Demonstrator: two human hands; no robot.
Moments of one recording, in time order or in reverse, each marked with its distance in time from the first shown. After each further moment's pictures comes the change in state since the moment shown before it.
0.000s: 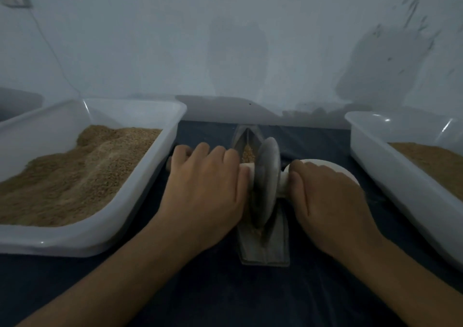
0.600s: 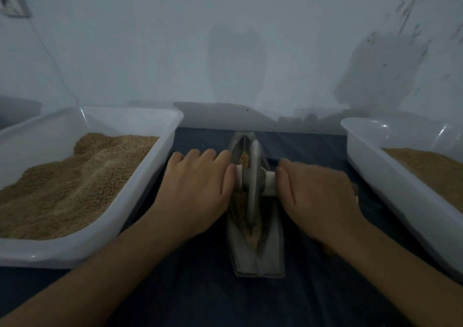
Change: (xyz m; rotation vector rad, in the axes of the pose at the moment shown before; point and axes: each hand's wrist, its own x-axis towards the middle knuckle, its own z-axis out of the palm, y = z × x) left_hand 0.019 -0.016 0.014 -0.032 -0.096 -0.003; right_hand 0.026 0.002 0.007 -0.107 -0.056 -0.024
